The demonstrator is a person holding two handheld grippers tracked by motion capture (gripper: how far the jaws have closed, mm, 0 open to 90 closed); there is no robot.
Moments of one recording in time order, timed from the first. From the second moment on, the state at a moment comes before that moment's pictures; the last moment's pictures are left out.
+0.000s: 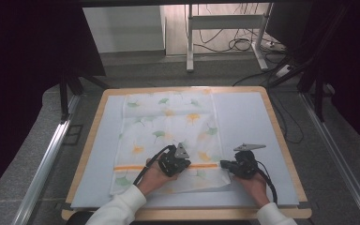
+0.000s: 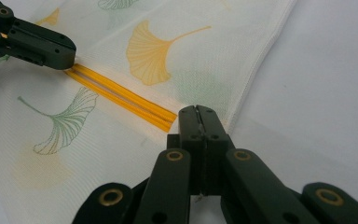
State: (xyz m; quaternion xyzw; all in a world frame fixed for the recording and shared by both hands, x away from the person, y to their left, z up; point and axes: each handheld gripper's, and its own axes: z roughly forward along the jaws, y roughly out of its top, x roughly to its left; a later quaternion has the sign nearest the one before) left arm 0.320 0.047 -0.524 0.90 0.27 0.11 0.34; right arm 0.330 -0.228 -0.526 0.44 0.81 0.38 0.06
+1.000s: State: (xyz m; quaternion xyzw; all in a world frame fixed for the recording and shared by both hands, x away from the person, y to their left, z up) left arm 0.316 0.072 -0.524 0.89 0.30 0.11 0.33; right arm 0.330 -0.229 -0.526 0.44 0.81 0.38 0.06
